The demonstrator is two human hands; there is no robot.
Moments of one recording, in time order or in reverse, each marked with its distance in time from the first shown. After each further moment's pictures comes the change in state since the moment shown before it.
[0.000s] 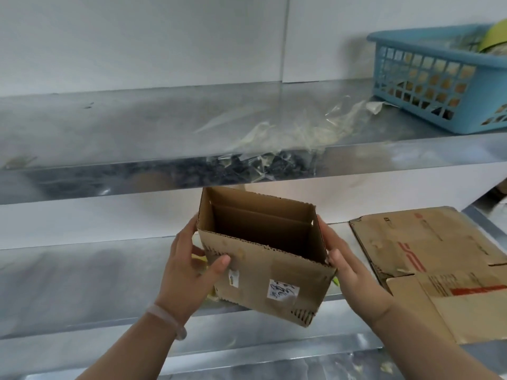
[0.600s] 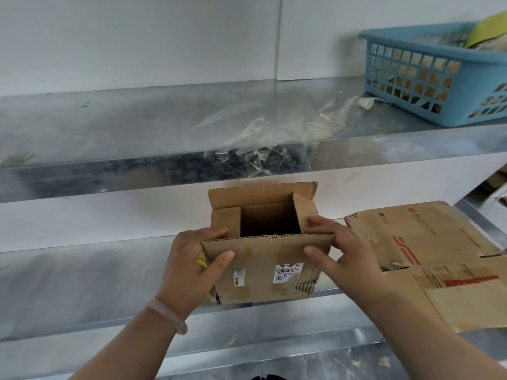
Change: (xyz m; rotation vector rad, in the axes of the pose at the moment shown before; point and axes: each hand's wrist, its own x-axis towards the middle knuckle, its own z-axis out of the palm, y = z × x) left_hand 0.001 0.006 -0.003 0.168 -0.017 0.185; right_hand 0.008 -0.012 -0.004 -0.270 0.226 -0.097
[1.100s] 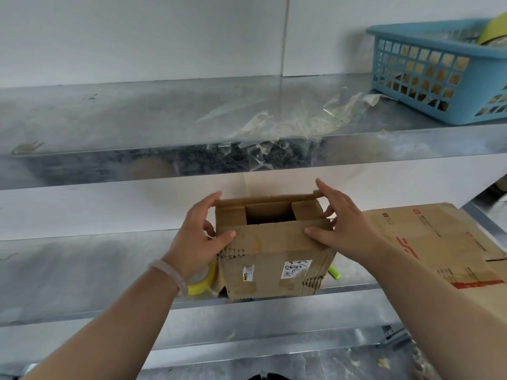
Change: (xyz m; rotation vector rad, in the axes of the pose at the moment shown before) left_hand 0.036 0.003 -0.001 -0.088 -0.206 -0.168; right_hand 0.054 0.003 -0.018 -0.238 -0.174 0.004
